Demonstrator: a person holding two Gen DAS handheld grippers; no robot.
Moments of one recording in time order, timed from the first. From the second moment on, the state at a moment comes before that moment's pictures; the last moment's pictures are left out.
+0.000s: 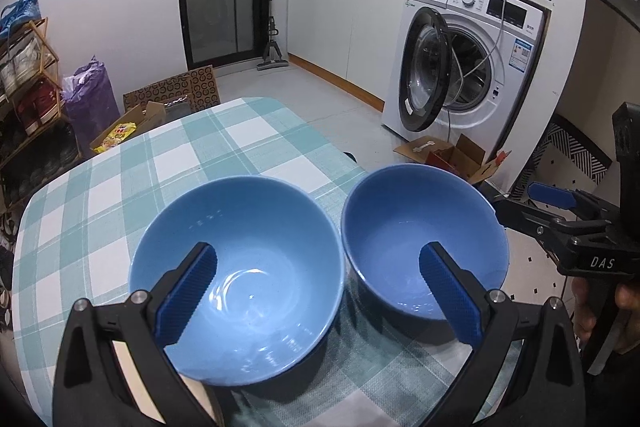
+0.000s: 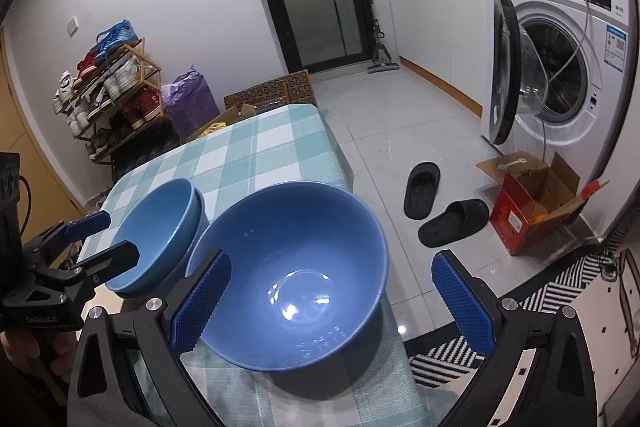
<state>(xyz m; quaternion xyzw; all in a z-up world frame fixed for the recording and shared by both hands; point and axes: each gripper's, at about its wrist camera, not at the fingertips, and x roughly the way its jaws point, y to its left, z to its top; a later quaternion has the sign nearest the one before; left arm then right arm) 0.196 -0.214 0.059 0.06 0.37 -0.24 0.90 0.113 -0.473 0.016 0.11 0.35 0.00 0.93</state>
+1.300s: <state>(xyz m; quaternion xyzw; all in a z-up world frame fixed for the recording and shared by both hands) 0.189 -0.273 0.038 0.11 0.36 -0.30 0.88 0.135 -0.495 -0.048 0.10 0.45 0.02 0.89</state>
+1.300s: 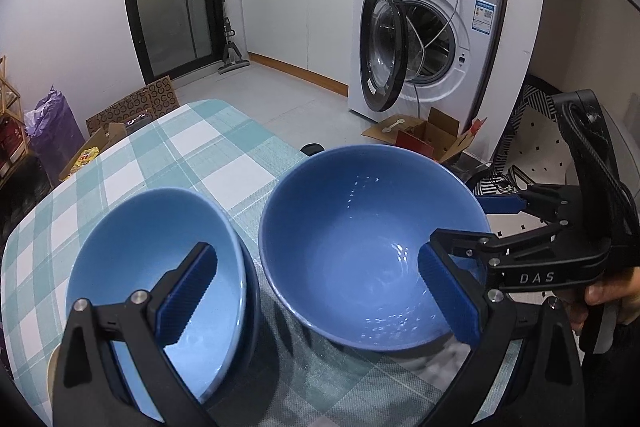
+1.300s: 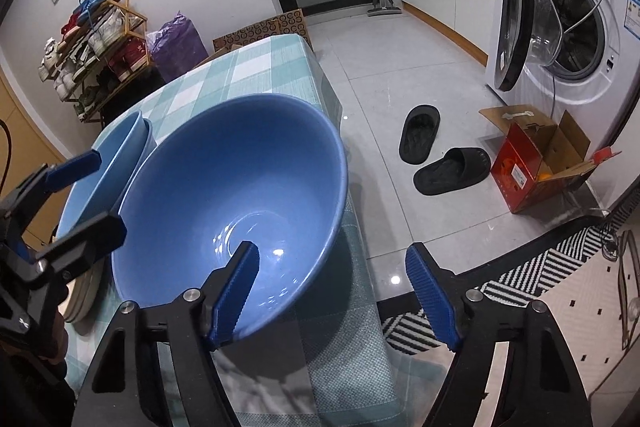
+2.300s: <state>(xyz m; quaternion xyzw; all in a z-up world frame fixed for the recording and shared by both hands) 0.173 -0.267 0.037 0.10 0.36 -0.32 0.87 0.135 -0.505 -0.060 0.11 0.47 0.02 0.88</state>
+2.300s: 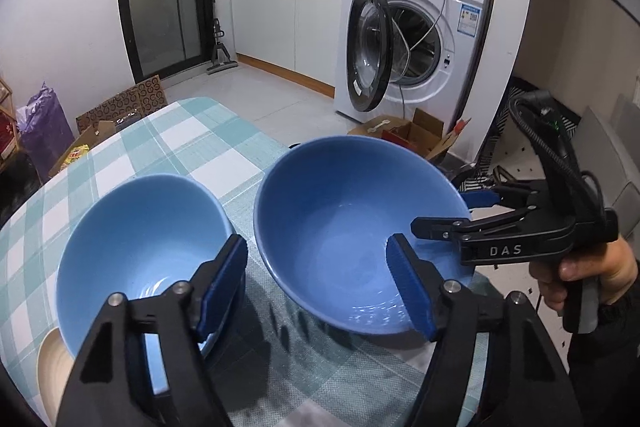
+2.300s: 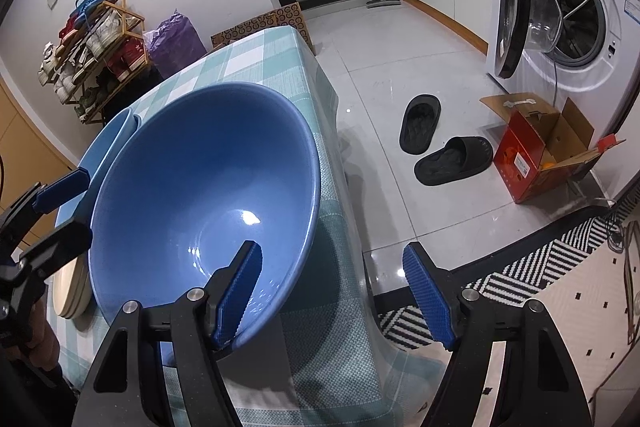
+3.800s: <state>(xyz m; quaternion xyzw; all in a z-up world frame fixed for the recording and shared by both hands) 0.180 -0.294 0.013 0.12 0.40 -0.30 0.86 0.122 -0.524 -0.043 0.11 0.43 0.02 0.89</state>
